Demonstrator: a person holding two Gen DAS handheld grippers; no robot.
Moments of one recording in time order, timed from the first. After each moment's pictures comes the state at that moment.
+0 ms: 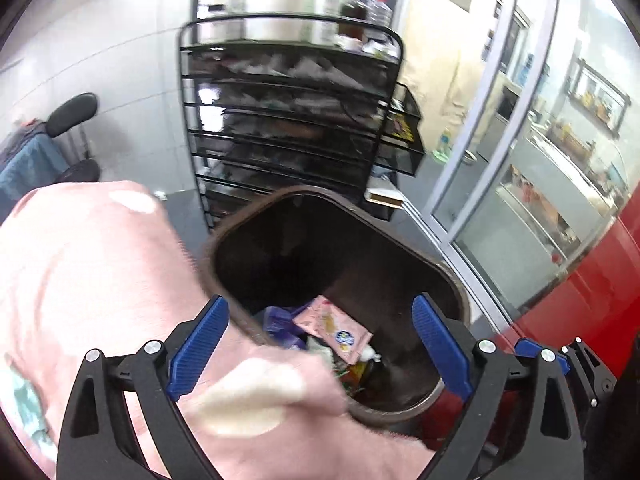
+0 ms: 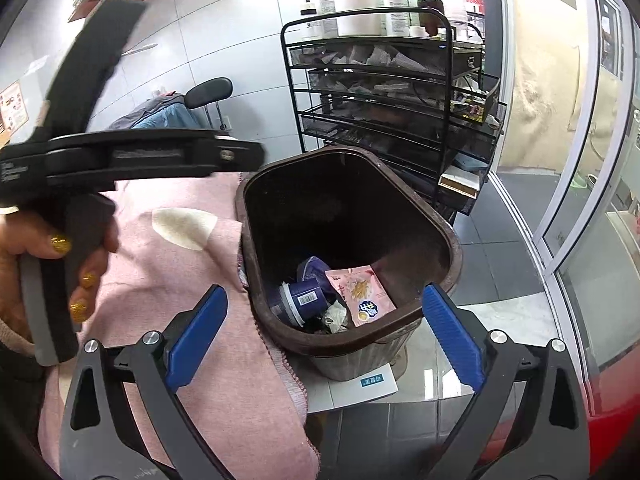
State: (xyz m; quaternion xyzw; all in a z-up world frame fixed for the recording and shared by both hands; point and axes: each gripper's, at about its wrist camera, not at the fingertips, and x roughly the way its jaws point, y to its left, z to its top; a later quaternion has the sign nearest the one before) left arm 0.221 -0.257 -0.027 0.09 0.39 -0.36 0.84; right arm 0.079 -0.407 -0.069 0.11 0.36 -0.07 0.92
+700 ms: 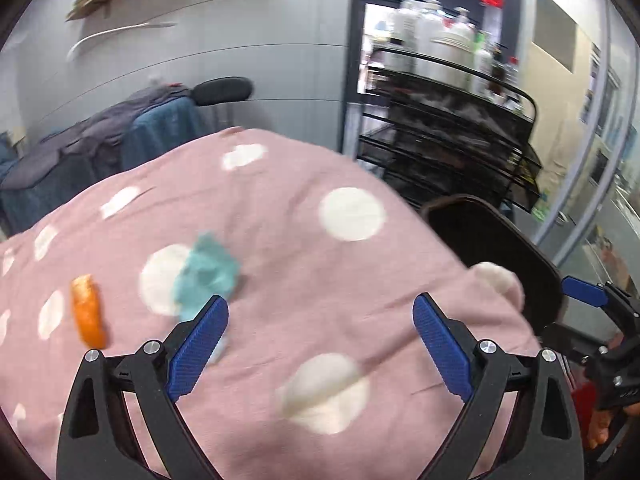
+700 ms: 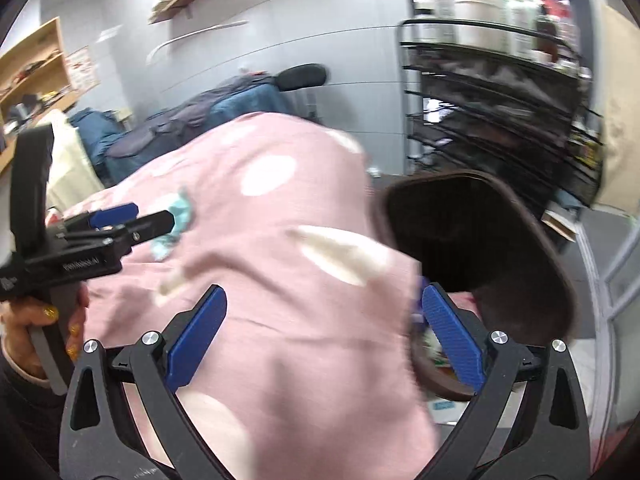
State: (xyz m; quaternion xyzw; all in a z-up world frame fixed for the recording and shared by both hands) left arm 0.198 -0.055 -0.024 0.04 0.36 -0.16 0.92; right arm 0.136 -0.312 -0.043 0.09 0.36 0.09 0.92
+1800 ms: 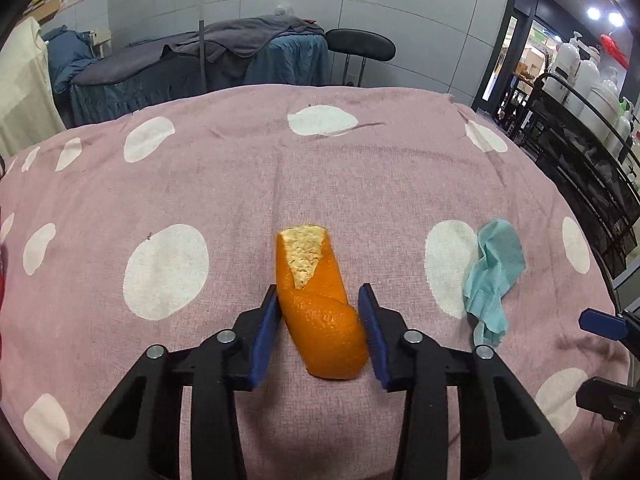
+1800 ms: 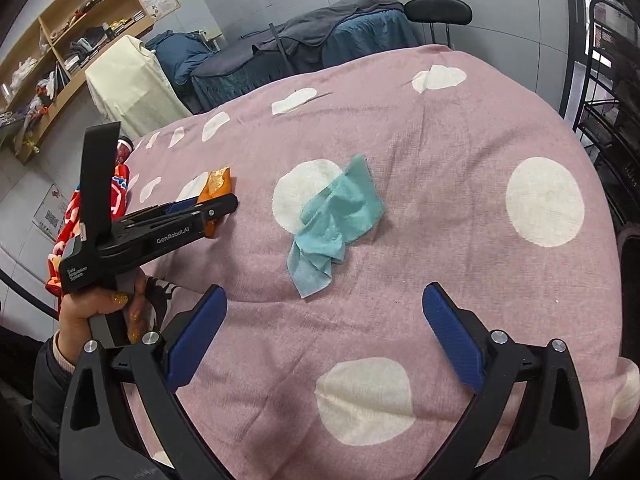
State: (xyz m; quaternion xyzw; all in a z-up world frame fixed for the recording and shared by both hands) left arm 0.263 0.116 -0.066 -0.06 0.43 -0.01 0.90; right arm 0.257 -0.121 -0.055 0.05 0.47 0.27 0.84
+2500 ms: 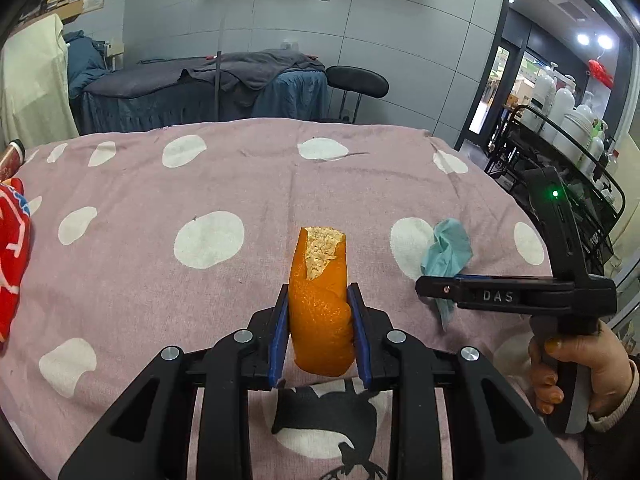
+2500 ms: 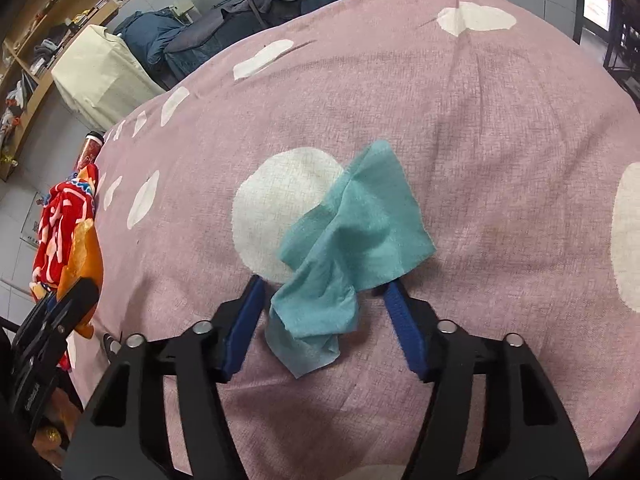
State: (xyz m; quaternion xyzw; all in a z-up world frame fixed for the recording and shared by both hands) left arm 0.189 0.122 -0.034 -0.08 0.37 -0.02 0.92; right arm 0.322 -0.072 -0.100 0.06 0.54 0.25 0.80
